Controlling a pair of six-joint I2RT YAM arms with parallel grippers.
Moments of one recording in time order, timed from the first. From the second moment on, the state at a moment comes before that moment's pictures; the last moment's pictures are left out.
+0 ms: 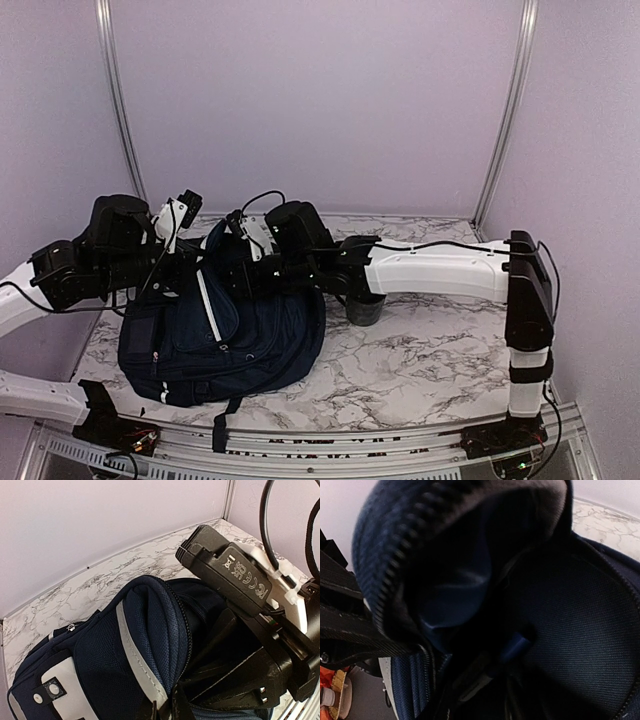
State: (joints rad) left arm -0.80 0.96 0.97 -0.50 -0.18 -0.09; right arm 1.11 2.02 1.68 -0.07 -0.21 0.45
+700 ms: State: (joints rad) left arm -0.80 1.01 0.97 -0.46 -0.21 -0.09; right arm 1.10 1.78 1.51 -0.33 0.10 0.44
